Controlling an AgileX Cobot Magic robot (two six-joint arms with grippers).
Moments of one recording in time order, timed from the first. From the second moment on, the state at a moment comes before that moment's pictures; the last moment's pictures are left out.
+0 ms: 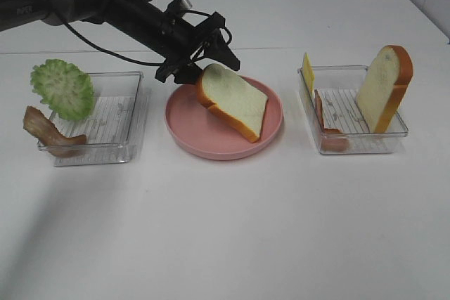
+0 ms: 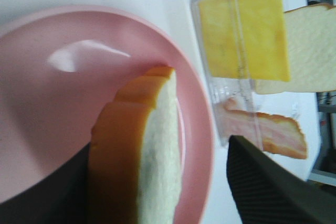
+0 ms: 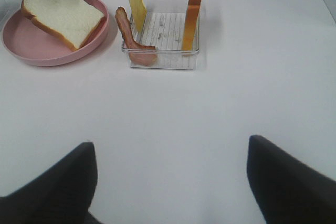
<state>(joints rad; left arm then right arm) -0.29 2.58 -2.23 -0.89 1.04 0.20 0.00 0.00 -0.50 0.08 1.07 -0.09</state>
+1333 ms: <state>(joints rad) -0.51 2.48 -2.49 -0.04 1.21 -0.17 0.00 0.00 -0.50 0.09 1.07 -0.09</state>
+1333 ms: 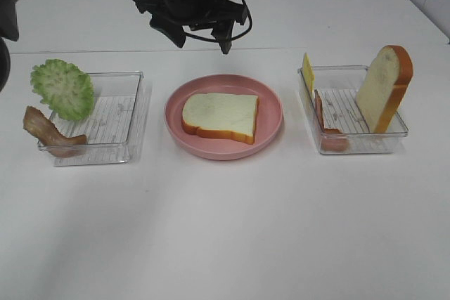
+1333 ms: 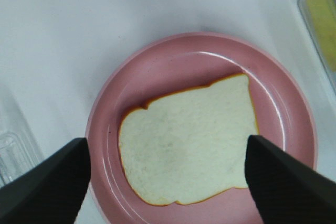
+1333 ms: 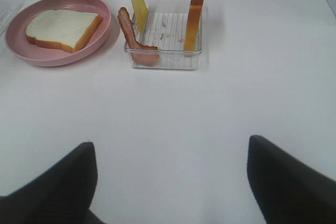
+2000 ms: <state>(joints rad) -0.36 2.20 -2.38 -0.02 1.22 -0.17 0.00 0.00 -0.50 0.09 1.07 -0.09</state>
